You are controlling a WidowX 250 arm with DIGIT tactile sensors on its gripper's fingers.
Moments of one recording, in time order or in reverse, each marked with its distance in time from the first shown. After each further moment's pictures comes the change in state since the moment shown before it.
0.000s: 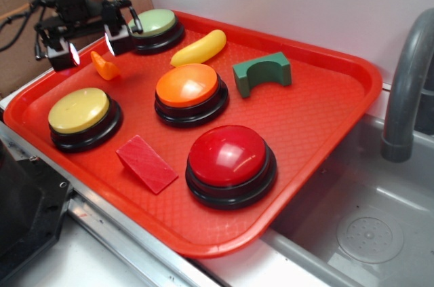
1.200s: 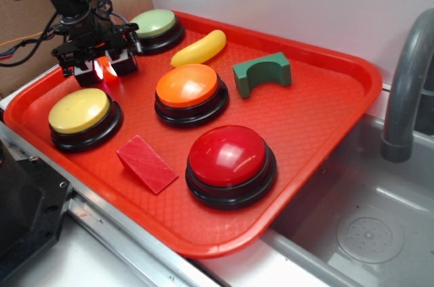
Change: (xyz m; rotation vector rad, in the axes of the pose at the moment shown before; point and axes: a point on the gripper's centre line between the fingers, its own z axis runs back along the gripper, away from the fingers) arm 0.003 0.001 -0.039 -0.097 0.003 -0.080
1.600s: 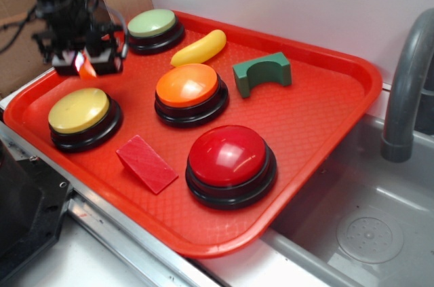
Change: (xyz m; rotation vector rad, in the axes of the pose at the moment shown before) arm -0.027 -0.013 0.062 0.015 0.013 -0.418
